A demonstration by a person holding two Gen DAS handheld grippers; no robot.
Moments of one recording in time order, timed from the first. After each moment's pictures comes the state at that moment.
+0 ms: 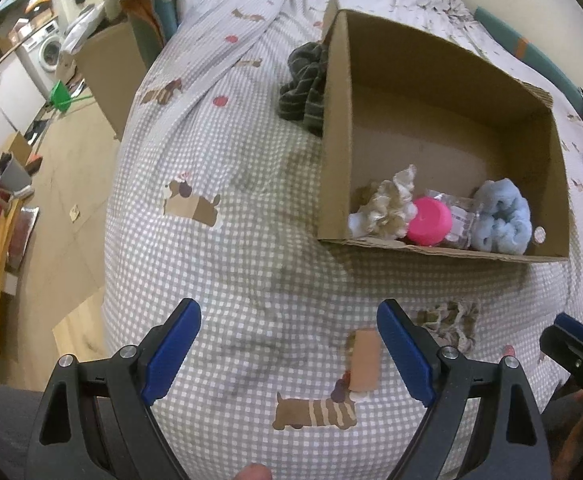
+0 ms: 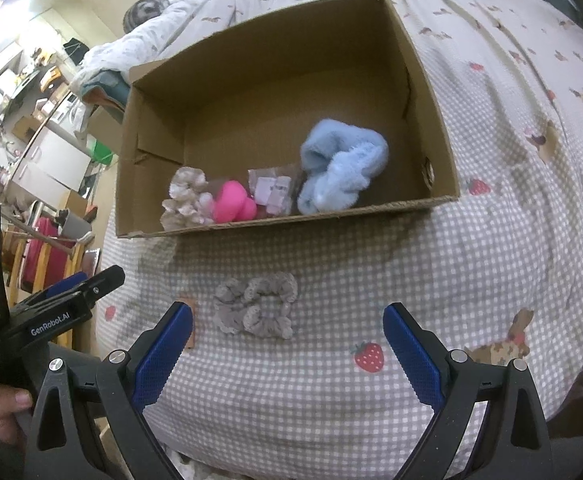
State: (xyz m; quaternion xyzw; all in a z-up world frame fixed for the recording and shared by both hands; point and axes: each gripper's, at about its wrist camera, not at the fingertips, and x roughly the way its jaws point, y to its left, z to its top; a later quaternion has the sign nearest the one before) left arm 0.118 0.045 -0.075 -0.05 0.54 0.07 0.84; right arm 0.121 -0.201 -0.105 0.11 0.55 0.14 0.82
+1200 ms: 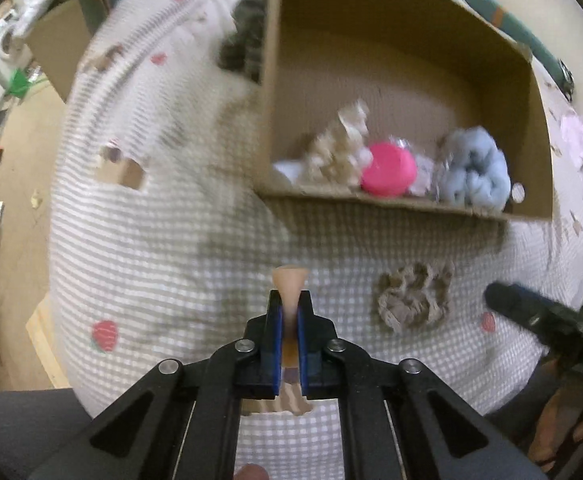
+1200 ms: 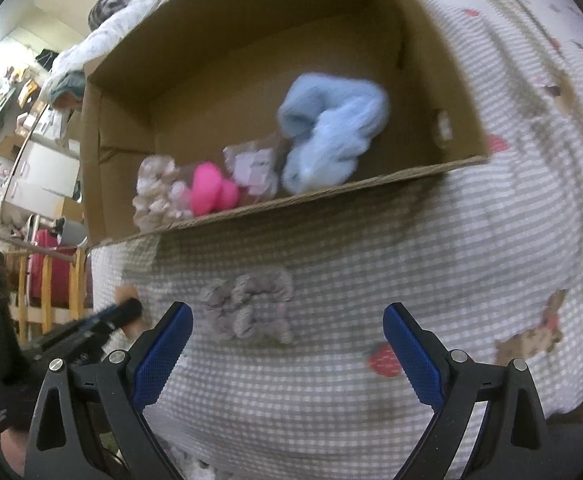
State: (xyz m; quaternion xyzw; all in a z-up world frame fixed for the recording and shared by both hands) left arm 0.131 0.026 -0.095 -0.06 0.59 0.00 0.80; right arm 0.152 -0.186 -0.142 0.15 0.60 0.13 0.77
